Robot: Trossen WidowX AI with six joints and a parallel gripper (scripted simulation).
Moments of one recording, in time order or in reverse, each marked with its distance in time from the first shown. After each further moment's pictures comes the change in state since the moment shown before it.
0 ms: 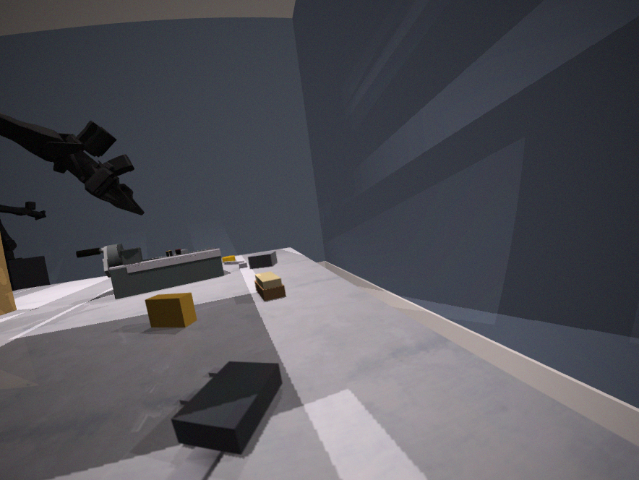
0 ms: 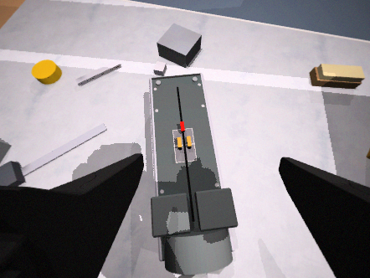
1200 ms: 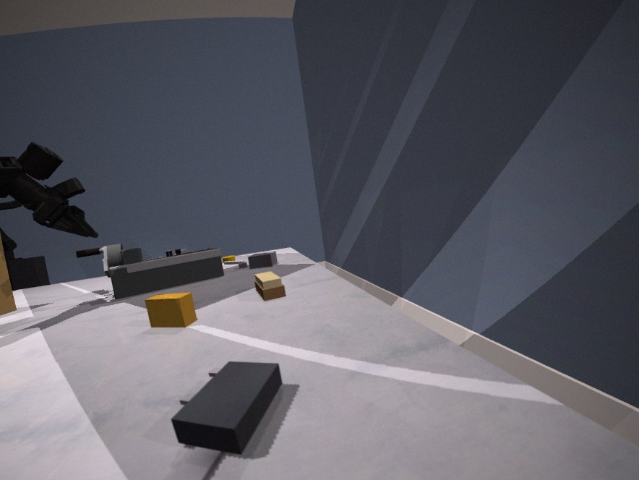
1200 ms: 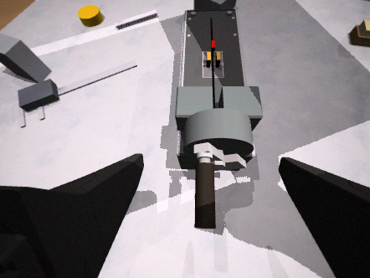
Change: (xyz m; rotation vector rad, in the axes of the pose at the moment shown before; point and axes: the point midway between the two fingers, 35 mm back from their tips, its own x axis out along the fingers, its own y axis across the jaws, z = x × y) arm -0.044 0.006 -0.115 -0.082 -0.037 0.136
